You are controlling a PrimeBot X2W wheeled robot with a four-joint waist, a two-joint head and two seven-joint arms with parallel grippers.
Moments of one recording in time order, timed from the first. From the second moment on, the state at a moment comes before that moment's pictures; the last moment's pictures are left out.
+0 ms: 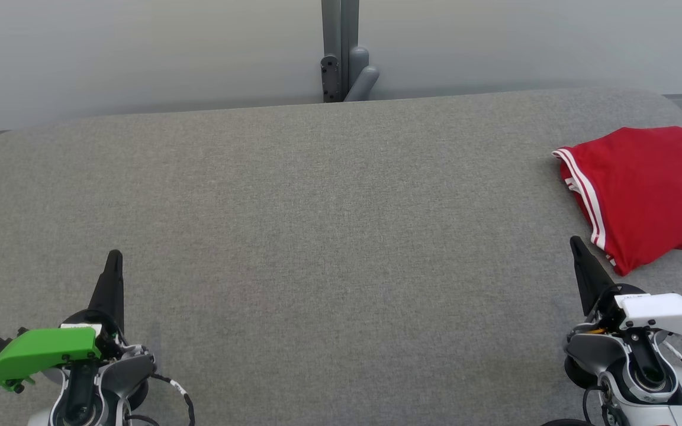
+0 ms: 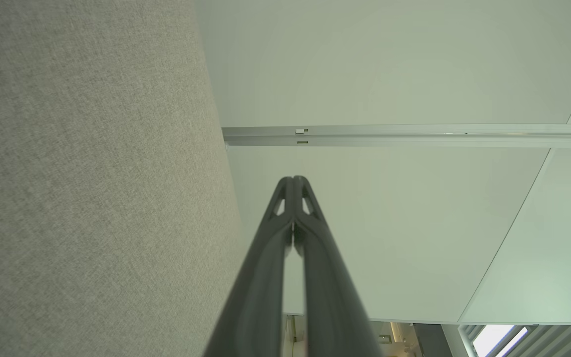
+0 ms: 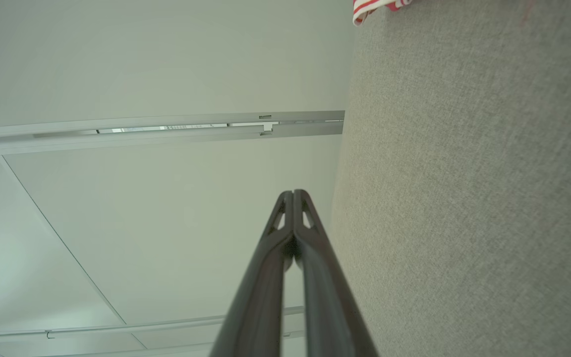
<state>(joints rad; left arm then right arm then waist) -0.16 0.05 0.12 0.21 -1.61 -0.04 0.12 -0.19 -0.07 -0.10 0.32 1.63 0.13 0.10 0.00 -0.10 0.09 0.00</state>
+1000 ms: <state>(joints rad) -0.16 0.05 0.12 0.21 -1.61 -0.04 0.12 -0.19 -0.08 -0.08 0.32 1.64 0.13 0.09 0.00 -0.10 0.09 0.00</state>
